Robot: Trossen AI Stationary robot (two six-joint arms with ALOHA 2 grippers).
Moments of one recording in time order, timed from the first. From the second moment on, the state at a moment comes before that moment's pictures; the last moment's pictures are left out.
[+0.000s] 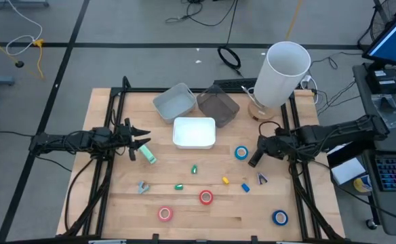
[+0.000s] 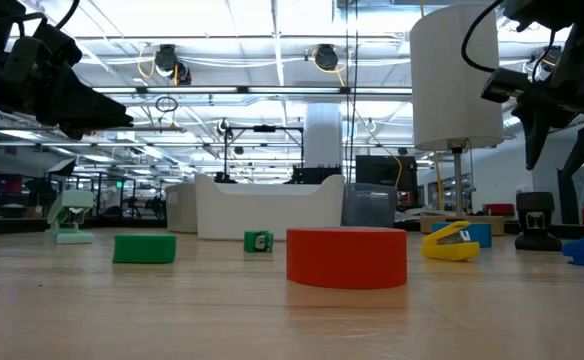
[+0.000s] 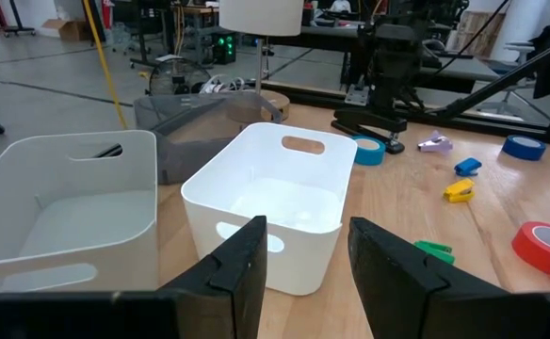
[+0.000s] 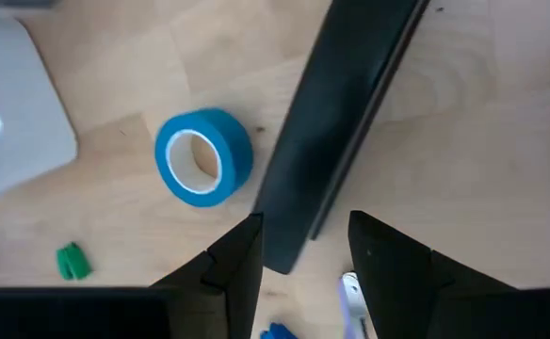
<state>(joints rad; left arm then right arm) -0.02 0.08 0.08 -0.15 -0.26 -0.11 0.13 0.80 0.59 -0.95 0.12 2.00</state>
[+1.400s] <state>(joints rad) -0.02 0.08 0.08 -0.15 -0.26 -0.11 0.11 0.73 0.59 -0.77 0.11 1.81</state>
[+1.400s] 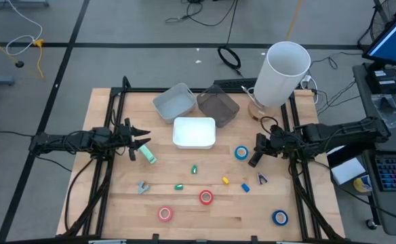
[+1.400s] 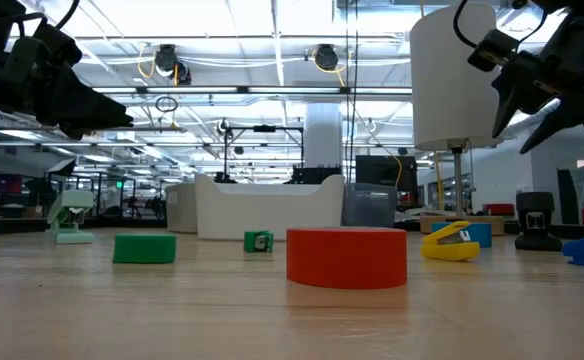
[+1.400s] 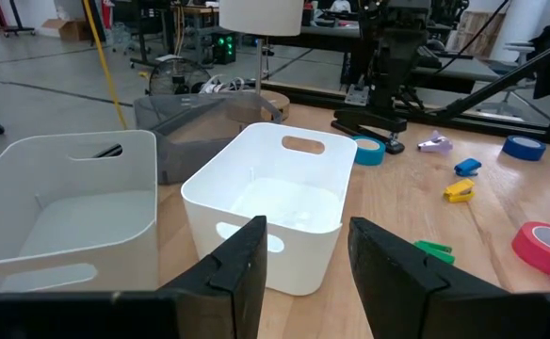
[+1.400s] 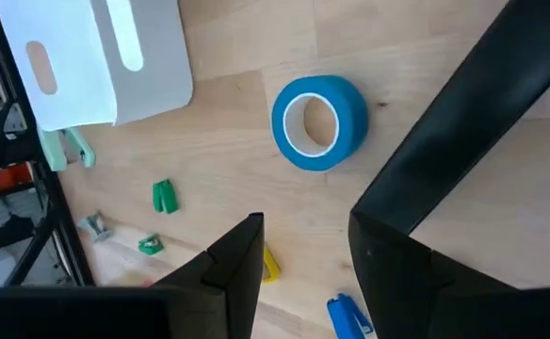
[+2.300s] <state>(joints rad) -0.02 0.08 0.08 -0.15 -0.26 -0.11 0.11 0.83 0.59 -0.78 0.26 2.15</state>
